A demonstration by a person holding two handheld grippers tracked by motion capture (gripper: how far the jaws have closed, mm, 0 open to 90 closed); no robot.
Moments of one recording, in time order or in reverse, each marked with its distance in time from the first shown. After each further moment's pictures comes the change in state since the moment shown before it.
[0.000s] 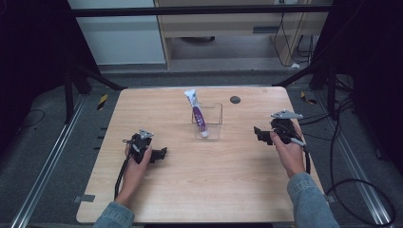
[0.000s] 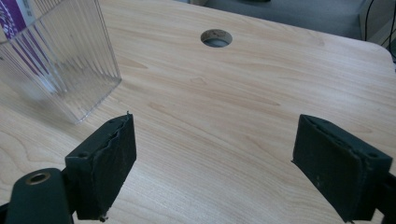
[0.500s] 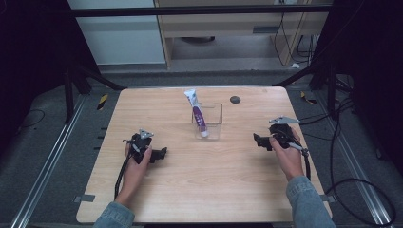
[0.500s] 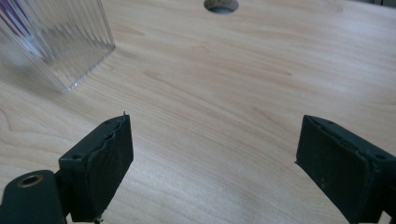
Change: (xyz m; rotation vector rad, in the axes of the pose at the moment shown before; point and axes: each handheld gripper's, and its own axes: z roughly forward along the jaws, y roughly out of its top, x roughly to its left) left arm 0.000 0.000 0.000 0.000 0.000 0.000; right arm -0.003 -0.023 0.014 0.062 0.017 -0.005
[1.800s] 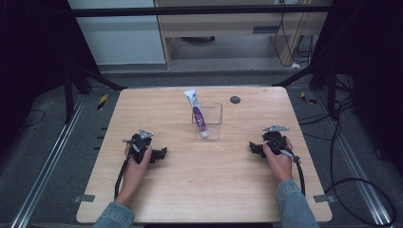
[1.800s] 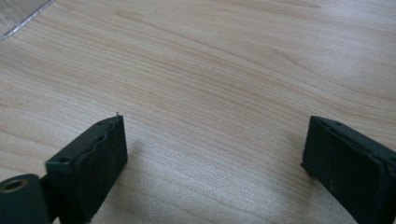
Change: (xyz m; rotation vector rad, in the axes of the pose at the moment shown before) left arm 0.000 0.000 0.000 -0.001 0.001 0.001; right arm 0.006 -0.035 0.041 0.088 -0.041 0.036
